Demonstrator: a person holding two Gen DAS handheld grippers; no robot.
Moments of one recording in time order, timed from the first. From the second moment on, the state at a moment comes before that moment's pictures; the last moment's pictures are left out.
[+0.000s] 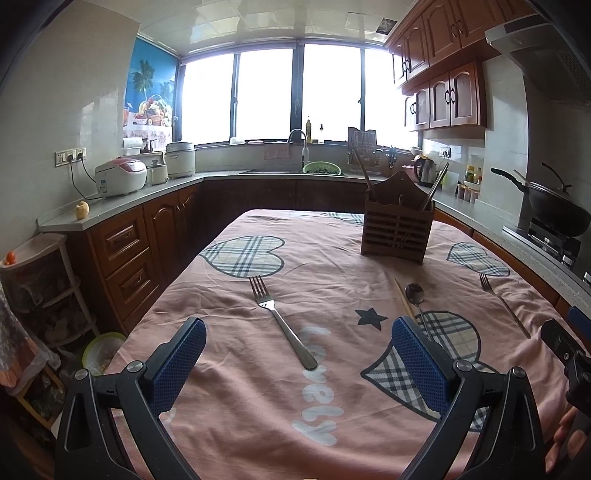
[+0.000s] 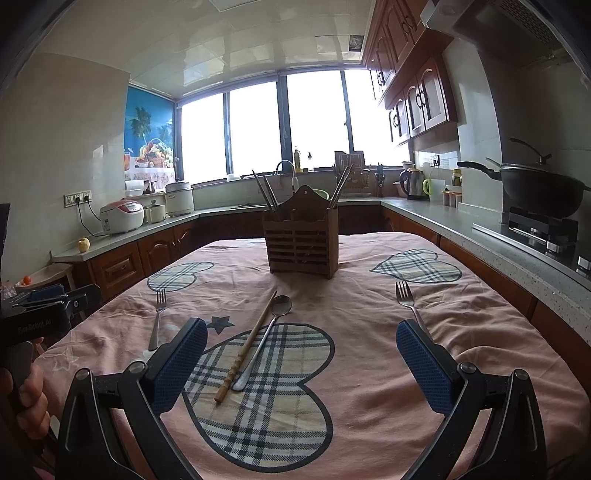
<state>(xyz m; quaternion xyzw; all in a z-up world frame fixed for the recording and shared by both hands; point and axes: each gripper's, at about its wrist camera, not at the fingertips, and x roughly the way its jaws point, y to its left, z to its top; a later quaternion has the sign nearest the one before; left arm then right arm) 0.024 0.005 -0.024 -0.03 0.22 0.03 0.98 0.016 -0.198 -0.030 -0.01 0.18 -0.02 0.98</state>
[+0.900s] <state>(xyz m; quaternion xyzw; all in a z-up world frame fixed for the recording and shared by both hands) 0.013 0.001 -0.020 -0.01 0.21 0.03 0.98 0.009 -0.199 -0.024 -0.01 0.16 -0.01 0.99</state>
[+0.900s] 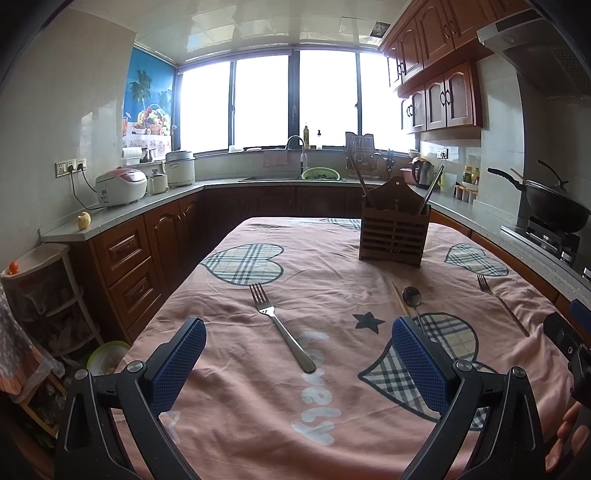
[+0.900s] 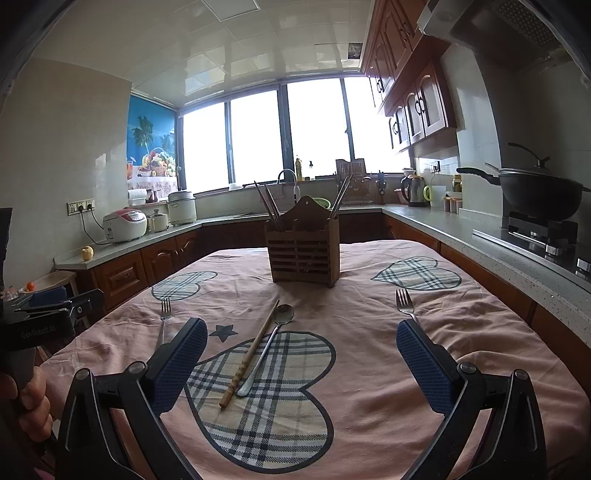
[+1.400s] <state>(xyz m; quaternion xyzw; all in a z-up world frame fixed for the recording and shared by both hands) 0.013 0.001 -0.020 -0.01 0.21 0.03 0.98 0.009 -0.197 -0.023 -0.01 0.16 -0.01 0.99</state>
